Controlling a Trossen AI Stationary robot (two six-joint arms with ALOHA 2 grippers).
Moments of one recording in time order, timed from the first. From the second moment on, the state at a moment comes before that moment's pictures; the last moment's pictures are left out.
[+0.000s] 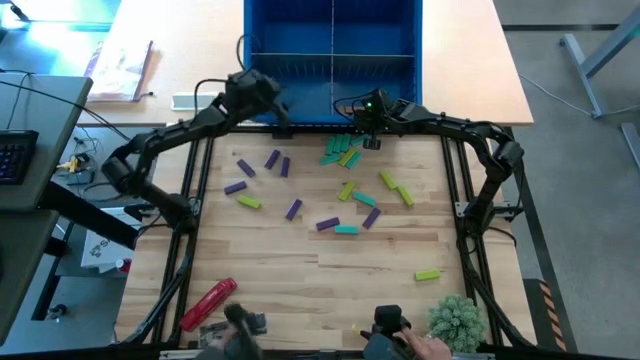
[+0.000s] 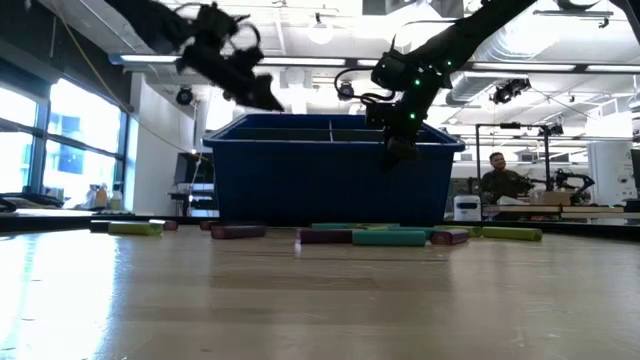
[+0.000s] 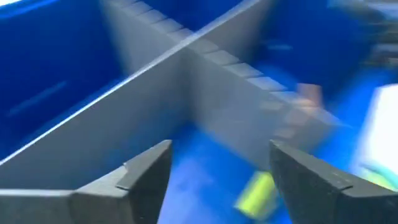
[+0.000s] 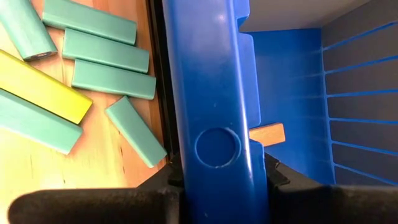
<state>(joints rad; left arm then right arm) 0.79 1.48 1.07 0.11 0.04 0.31 -0.65 1.79 1.33 -0.43 0.24 -0.74</state>
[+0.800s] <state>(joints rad) 0.40 1.30 0.88 -0.84 0.09 0.33 -0.65 1.79 1.33 -0.43 0.24 -0.74</state>
